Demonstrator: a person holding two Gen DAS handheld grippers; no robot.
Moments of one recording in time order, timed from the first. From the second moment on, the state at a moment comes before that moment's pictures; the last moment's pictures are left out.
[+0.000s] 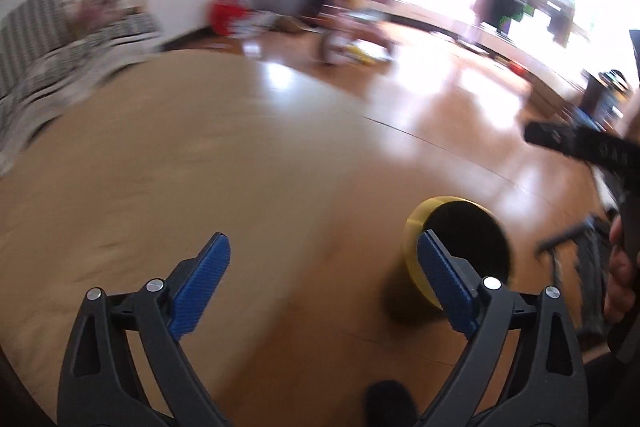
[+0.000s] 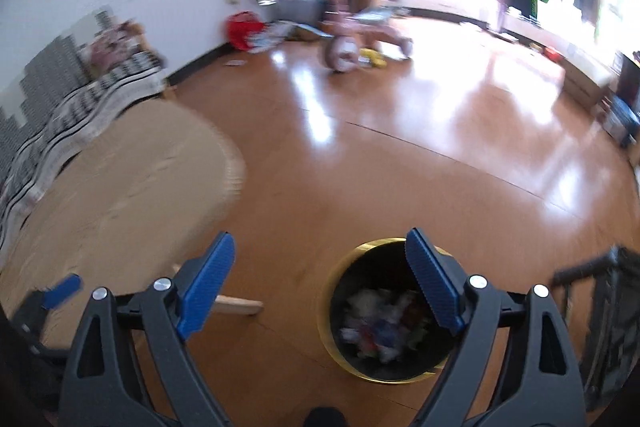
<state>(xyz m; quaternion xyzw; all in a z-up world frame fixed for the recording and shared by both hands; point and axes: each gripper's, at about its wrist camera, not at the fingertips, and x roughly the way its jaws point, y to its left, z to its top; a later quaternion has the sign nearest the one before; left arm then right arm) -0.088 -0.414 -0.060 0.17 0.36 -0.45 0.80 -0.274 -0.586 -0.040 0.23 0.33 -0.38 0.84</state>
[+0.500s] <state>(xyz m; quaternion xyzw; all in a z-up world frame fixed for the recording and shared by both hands) 0.040 -0.101 -0.008 0.06 0.37 -0.15 0.92 -0.050 -0.353 -0.022 0.14 0.37 -0.11 0.91</state>
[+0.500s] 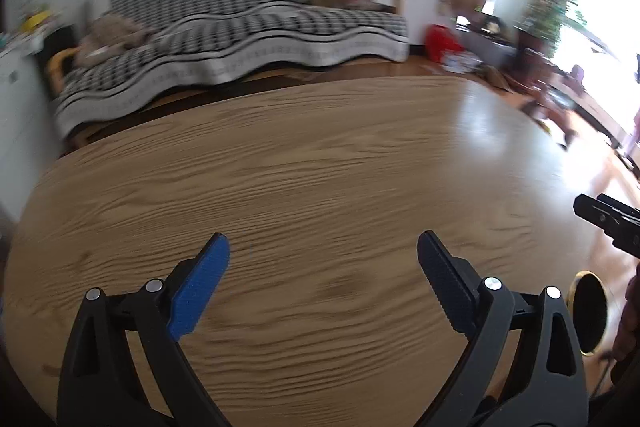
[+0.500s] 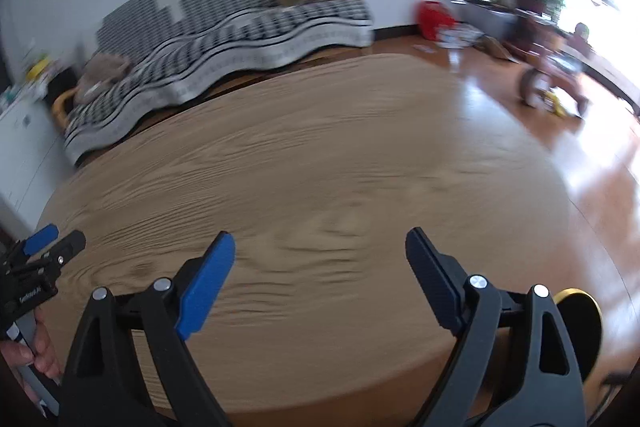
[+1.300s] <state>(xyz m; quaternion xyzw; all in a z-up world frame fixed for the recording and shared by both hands) 0.062 0.007 -0.029 0.04 0.38 -0.09 0.92 0.017 -0.235 -0.042 0.10 0.40 -0.02 0.91</state>
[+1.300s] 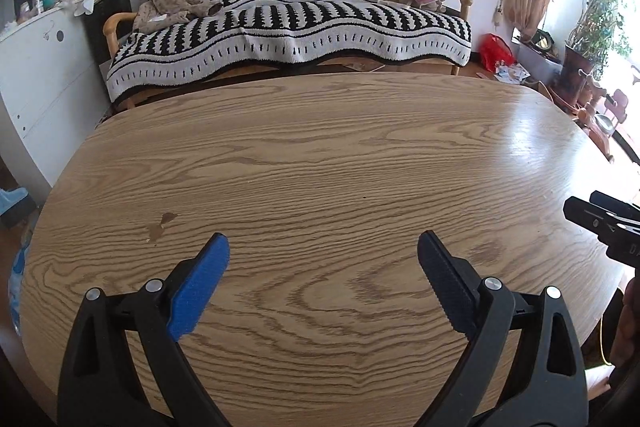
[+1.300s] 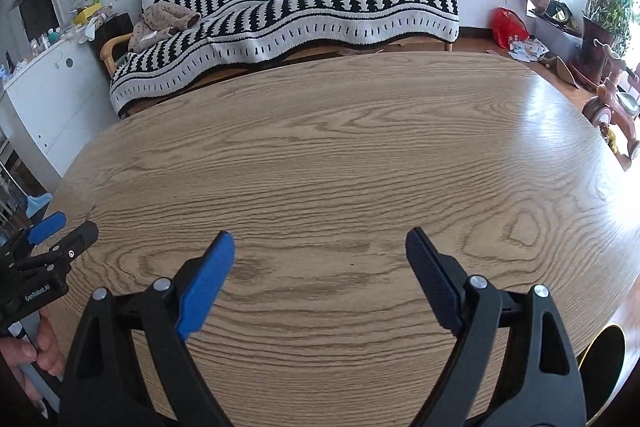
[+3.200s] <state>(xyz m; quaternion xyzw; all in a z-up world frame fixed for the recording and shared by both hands) 0.060 -0.002 -0.037 0.04 0.39 -0.09 0.92 0.008 -0.247 -0.041 0.10 0.40 -0.03 0.91</state>
